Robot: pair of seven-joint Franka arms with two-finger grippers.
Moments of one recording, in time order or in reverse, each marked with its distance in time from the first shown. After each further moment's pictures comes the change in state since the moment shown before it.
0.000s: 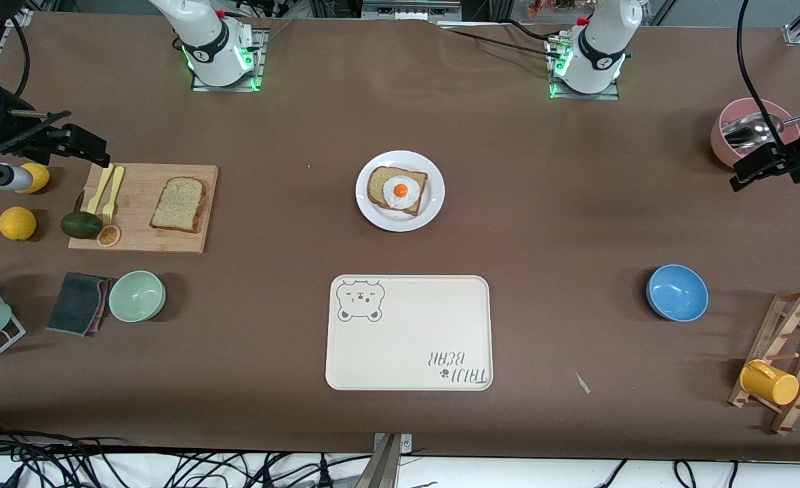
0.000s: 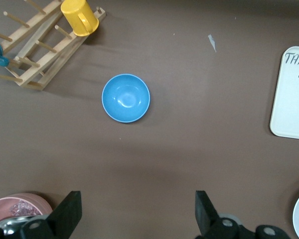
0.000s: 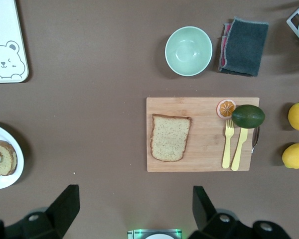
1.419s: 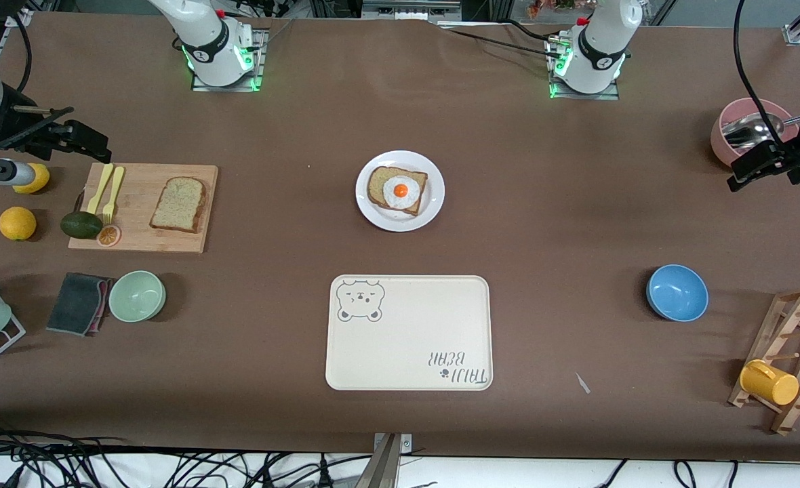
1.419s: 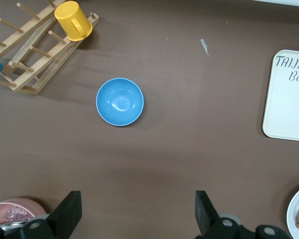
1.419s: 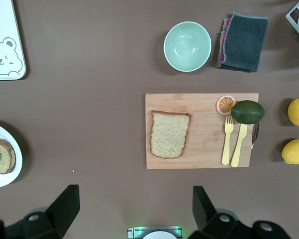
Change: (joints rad) left arm -0.005 -0.001 -0.008 0.000 -0.012 0.008 -0.002; right arm 0.000 -0.023 0.000 -0.032 -0.001 0.003 0.006
